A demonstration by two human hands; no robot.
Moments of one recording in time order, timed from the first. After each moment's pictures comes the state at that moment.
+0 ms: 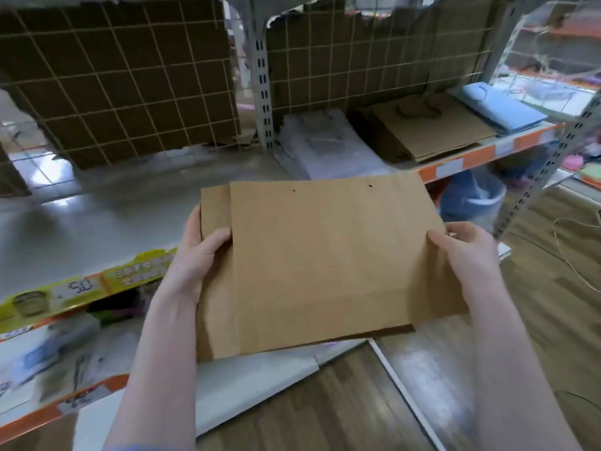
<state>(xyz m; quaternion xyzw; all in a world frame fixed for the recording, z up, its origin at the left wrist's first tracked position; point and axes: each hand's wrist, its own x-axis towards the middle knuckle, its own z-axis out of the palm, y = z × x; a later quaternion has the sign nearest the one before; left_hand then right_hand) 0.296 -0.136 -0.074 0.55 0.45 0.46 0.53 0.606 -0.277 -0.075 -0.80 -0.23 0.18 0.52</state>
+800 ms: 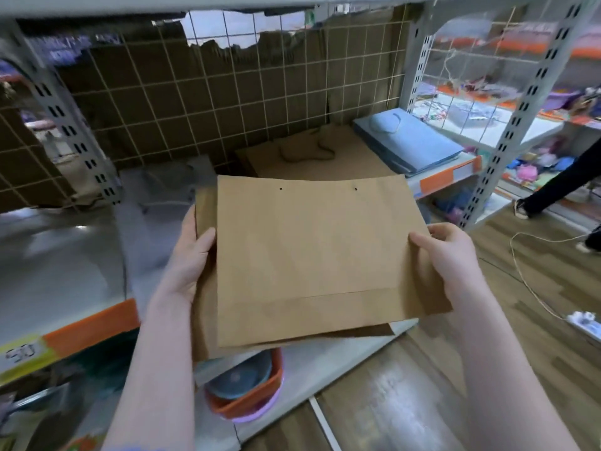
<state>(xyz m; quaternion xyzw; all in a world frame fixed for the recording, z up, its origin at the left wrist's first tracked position) 0.648 -0.065 -0.063 0.61 0.44 0.39 0.53 0.945 -0.231 -0.063 -0.79 -0.22 0.20 0.54</state>
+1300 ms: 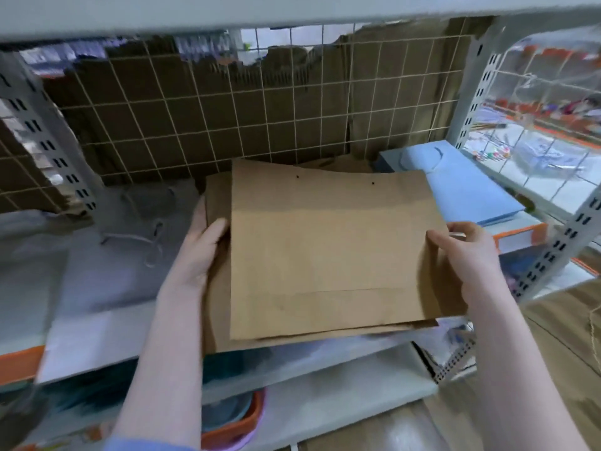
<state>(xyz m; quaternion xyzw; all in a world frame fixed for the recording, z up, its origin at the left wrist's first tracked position) 0.786 -0.008 -0.042 0.52 0.47 0.49 0.51 1.110 -0.100 -0.050 -0.75 -0.30 0.23 0.54</state>
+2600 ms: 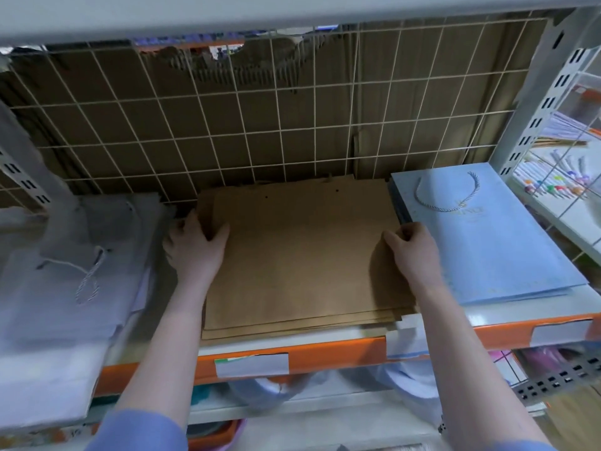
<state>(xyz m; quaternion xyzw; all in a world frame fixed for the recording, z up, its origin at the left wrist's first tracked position) 0.876 0.101 -0.079 0.52 0.79 0.31 0.14 1.168 0.069 -0.081 -0.76 -0.44 0.25 0.41</state>
